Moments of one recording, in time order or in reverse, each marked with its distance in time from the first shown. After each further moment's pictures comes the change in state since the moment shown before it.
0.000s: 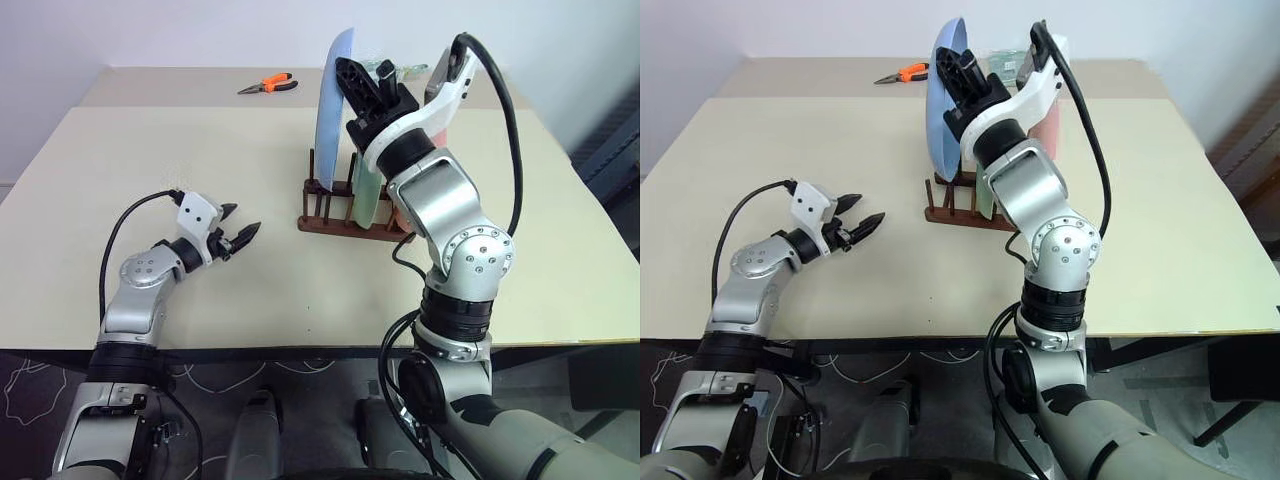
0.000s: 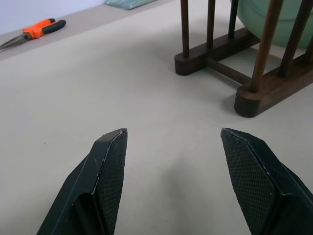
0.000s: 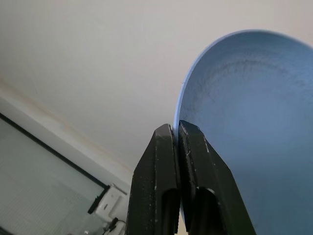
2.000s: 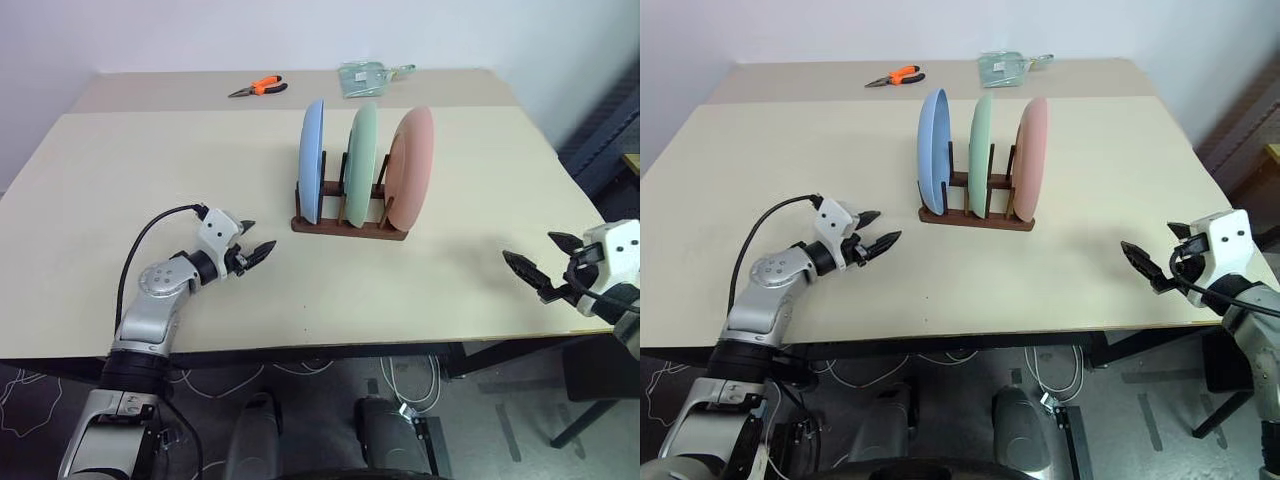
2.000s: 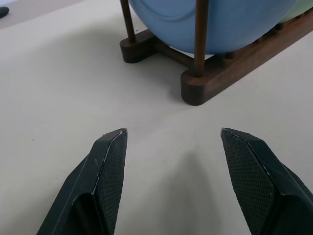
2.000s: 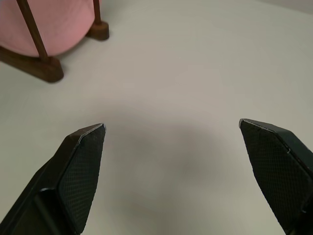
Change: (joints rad) left arm 0.043 -0.019 -0.066 -0.032 0.039 0.016 -0.016; right arm 0.894 -0.921 -0.251 0.112 -0.721 -0.243 1.029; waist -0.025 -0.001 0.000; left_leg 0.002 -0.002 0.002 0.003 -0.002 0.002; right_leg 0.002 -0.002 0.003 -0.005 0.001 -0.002
